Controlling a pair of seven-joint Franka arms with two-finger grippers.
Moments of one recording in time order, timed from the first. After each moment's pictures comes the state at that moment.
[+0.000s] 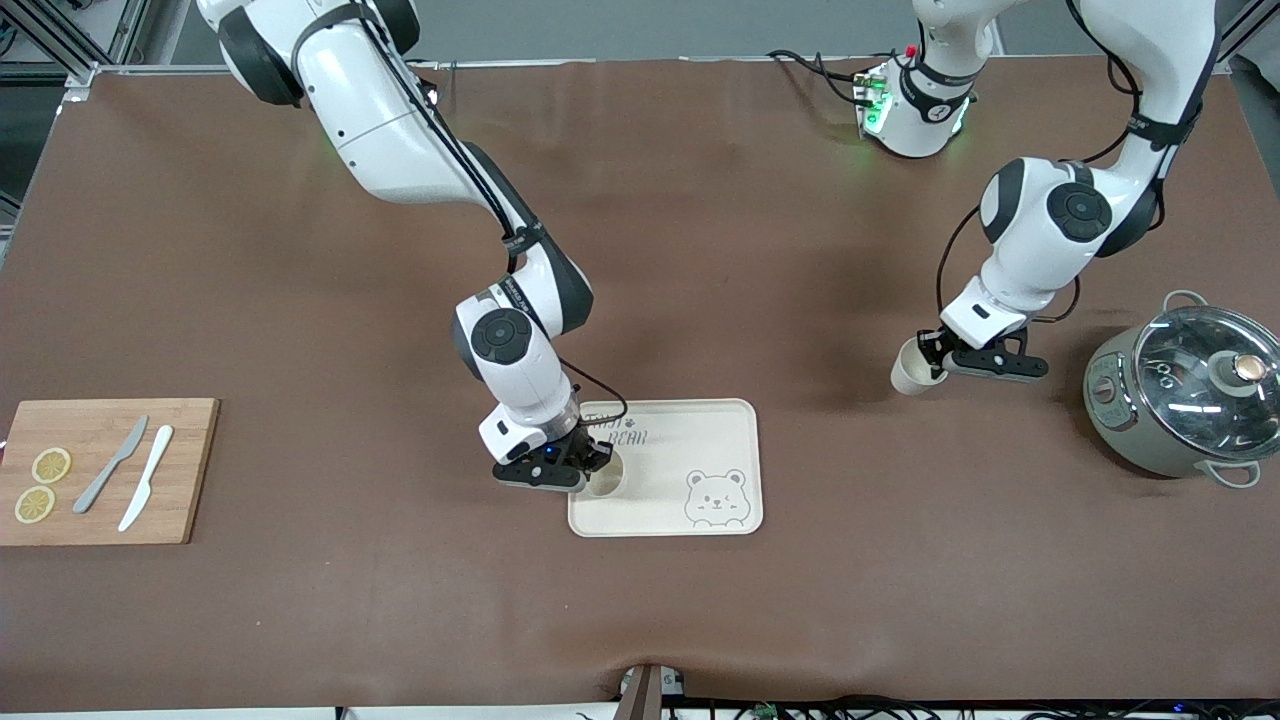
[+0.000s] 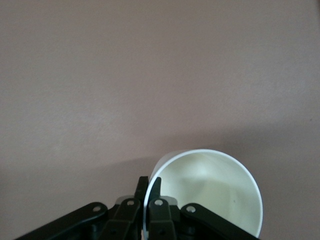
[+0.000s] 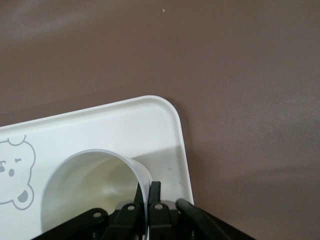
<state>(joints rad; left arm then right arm) 0.40 0.19 -0.52 -2.42 0.13 2.81 -0.06 0.60 0.87 -0.05 -1.40 0.04 2.59 0.70</state>
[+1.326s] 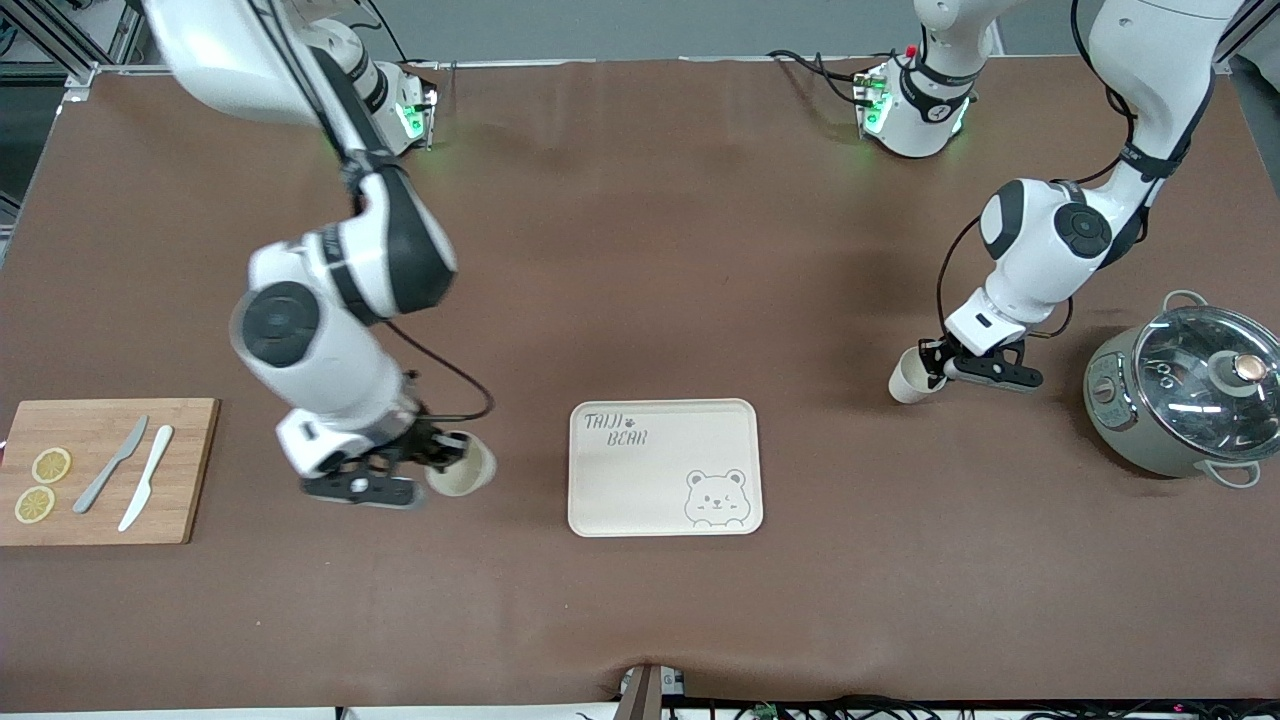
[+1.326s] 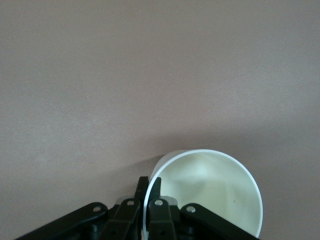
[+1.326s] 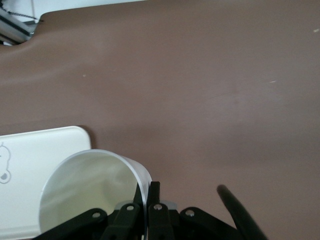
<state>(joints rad) 0.46 0.30 -0.52 -2.44 0.13 2.92 0.06 0.36 0.53 -0.07 -1.34 0.05 2.01 0.40</state>
